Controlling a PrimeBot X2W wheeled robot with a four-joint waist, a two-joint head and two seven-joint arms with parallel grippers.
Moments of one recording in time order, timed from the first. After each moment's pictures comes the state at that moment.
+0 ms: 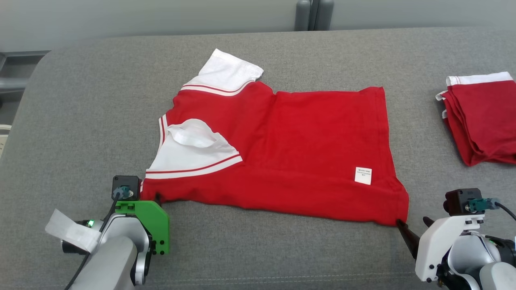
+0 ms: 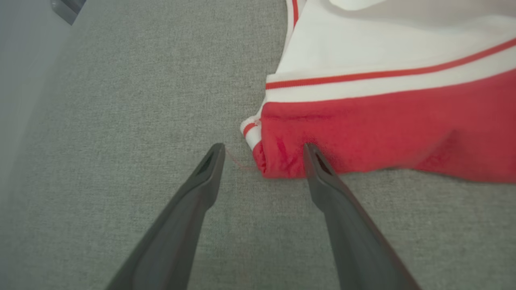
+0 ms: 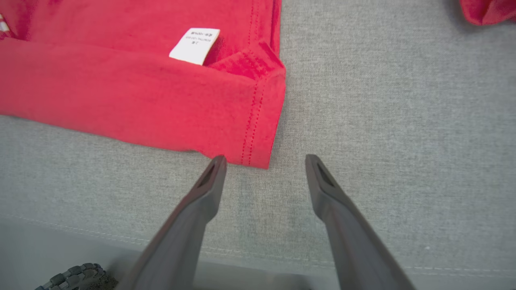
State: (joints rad) left arm -0.45 0.30 -0.61 0.65 -0.53 0.26 0.14; right arm 0.01 -0.17 -0.04 -0.01 0.30 0.13 0.60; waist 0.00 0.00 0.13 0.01
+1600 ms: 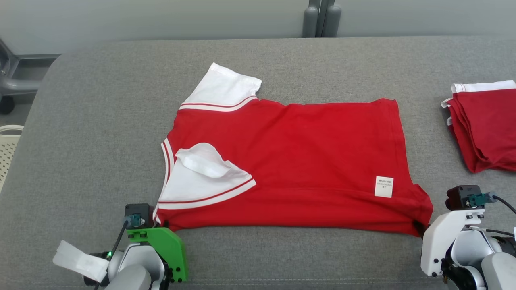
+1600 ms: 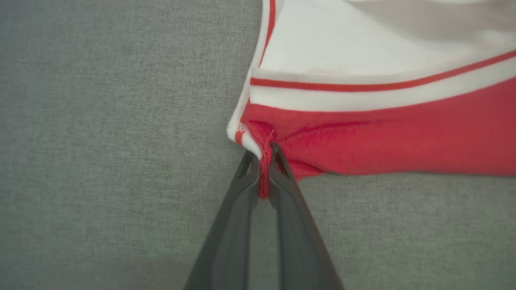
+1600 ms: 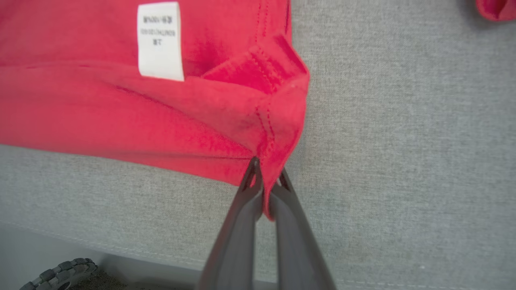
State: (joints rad) left arm -0.34 0.26 -0.61 0.60 -0.63 0.26 0.13; right arm -0.07 -0.21 -0.03 0.18 0.33 0.13 0.57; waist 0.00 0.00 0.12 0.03
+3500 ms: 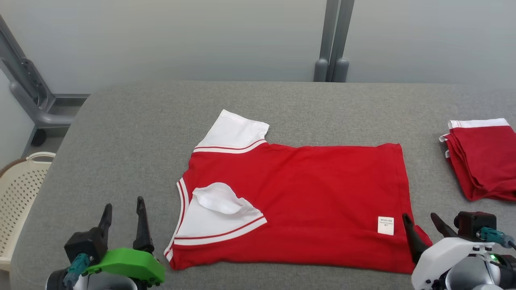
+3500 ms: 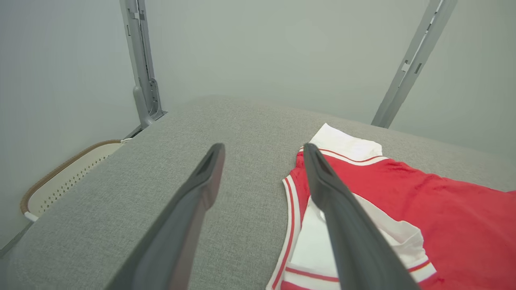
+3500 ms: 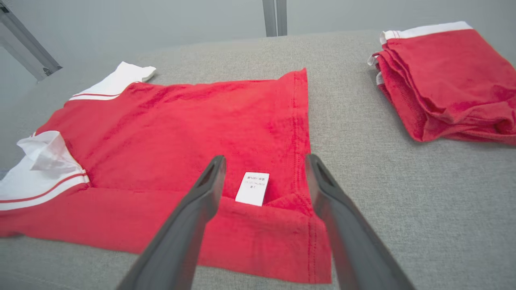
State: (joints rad) left arm -0.08 0.34 -0.44 0.19 -0.66 0.33 -0.25; right arm 0.08 -0.07 -0.11 0.05 0.20 0.13 0.24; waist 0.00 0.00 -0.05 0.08
